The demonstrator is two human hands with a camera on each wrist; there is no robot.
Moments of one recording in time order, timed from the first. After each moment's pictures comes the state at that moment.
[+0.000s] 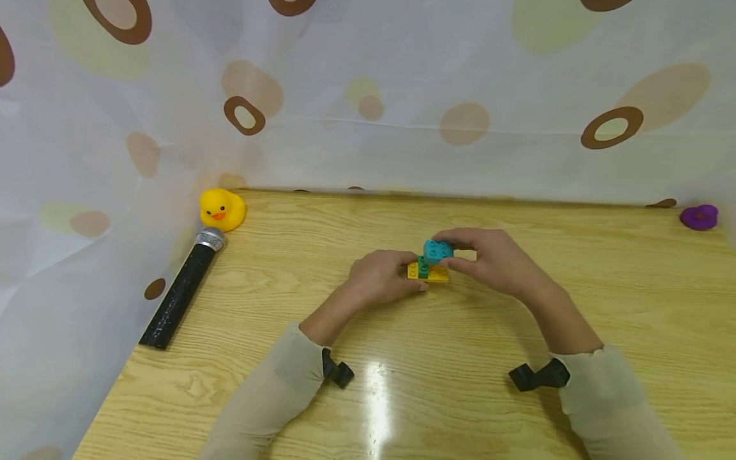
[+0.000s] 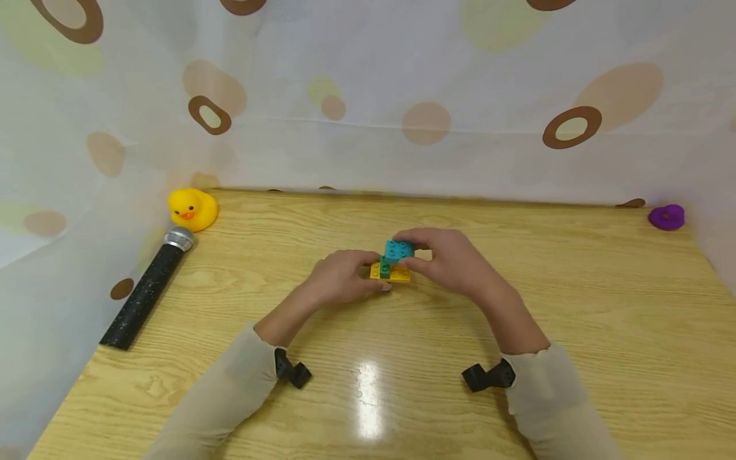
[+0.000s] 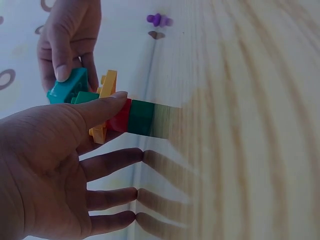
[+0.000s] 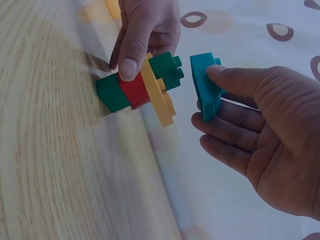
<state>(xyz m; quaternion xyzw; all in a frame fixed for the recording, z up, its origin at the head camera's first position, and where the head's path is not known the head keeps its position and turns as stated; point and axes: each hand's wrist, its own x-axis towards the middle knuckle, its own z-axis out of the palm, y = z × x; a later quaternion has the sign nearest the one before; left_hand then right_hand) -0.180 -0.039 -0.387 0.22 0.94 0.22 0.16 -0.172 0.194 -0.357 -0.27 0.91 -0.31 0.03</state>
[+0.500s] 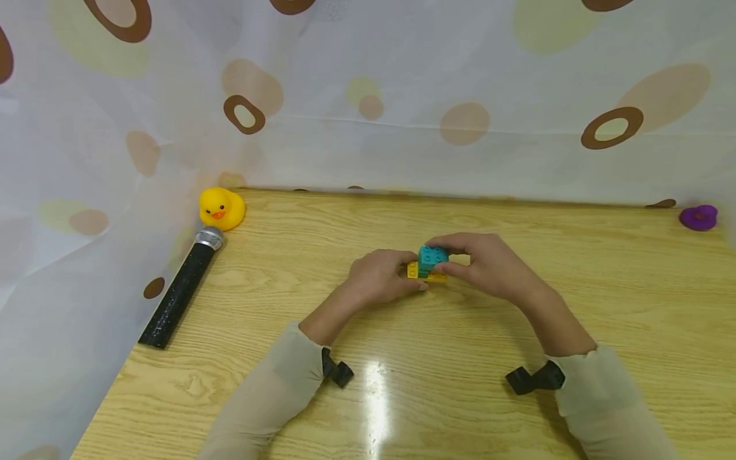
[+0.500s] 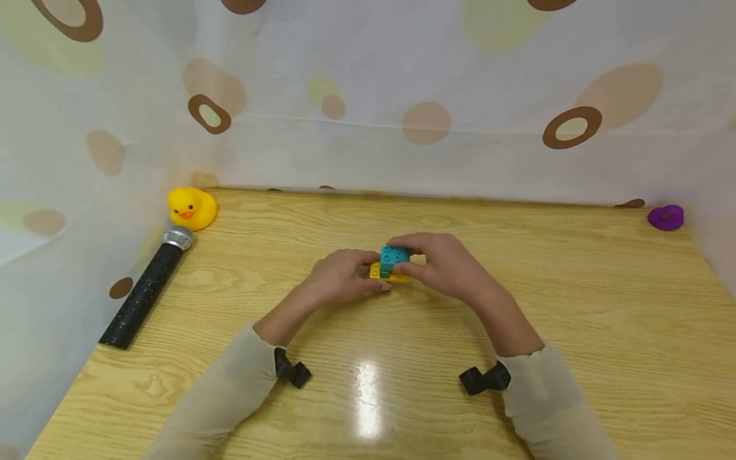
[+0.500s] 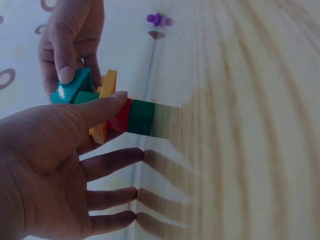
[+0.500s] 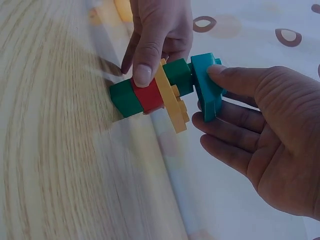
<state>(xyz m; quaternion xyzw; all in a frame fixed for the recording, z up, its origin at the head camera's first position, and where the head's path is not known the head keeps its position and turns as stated) -0.181 -0.039 -0.388 0.22 0.94 0.21 0.15 -0.170 0.187 -0.361 -0.27 0.91 -0.30 0.05</state>
